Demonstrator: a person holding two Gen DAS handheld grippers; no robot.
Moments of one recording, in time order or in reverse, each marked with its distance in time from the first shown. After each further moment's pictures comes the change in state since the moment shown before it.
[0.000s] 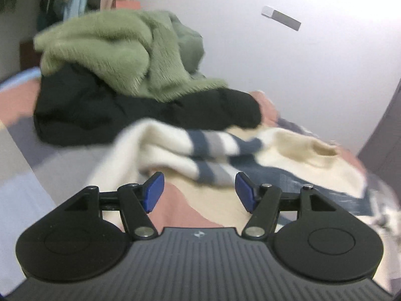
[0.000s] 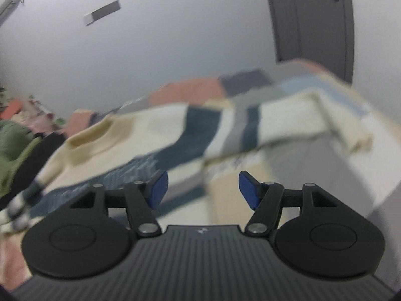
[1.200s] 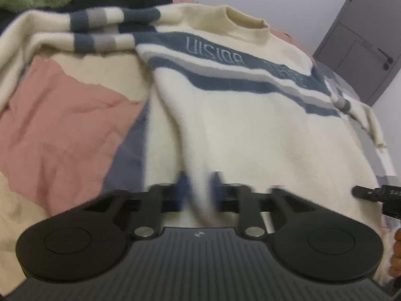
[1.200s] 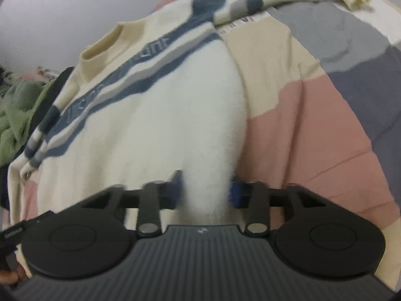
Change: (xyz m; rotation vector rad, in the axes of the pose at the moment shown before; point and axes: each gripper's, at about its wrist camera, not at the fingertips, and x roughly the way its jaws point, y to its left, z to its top) left arm 0.035 -0.102 -0.146 0.216 0.366 -0.210; right arm -0.024 0.010 -0.152 0.112 0.270 0.085
